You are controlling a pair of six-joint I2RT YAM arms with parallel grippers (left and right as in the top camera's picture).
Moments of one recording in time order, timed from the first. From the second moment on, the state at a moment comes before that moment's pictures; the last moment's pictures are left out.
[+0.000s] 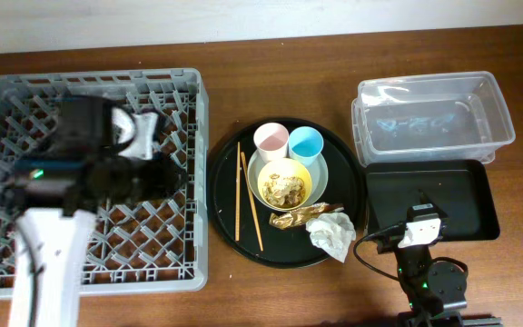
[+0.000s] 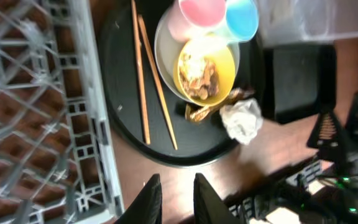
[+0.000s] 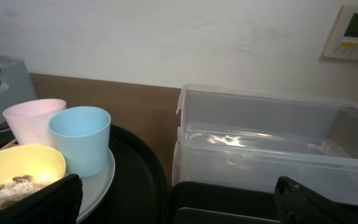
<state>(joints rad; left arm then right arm) -0.11 1.36 1.50 -1.32 0.46 -0.14 0.07 0.01 0.01 -0.08 0.00 -0.07</state>
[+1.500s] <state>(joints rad) -0.65 1.90 1.18 -0.73 -0.27 -0.44 0.07 0.01 0.01 -0.07 0.00 -0.07</state>
